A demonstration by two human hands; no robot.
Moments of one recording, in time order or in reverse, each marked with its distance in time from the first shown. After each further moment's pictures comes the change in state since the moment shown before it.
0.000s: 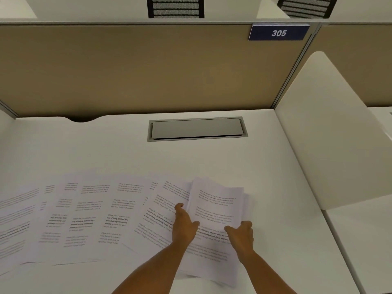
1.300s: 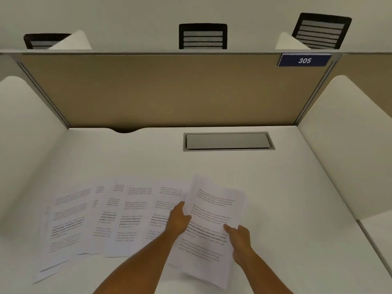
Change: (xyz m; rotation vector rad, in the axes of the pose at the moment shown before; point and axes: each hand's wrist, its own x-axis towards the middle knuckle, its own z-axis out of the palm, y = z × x) left_hand 0.011 -0.070 -0.166 -0.088 -0.055 0.192; right_hand -0.090 -0.031 0.113 0.515 -0.244 -0.027
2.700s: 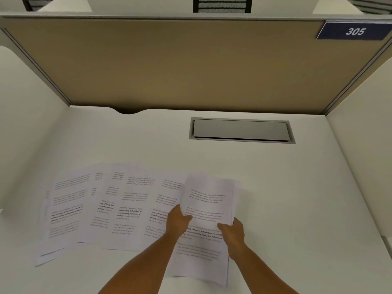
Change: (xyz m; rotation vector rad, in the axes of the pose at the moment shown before) left_hand 0.036 -0.020 0.023 -0.008 0.111 -0.317; right_hand 0.051 -0.009 0.026 -0.230 -0.030 0.037
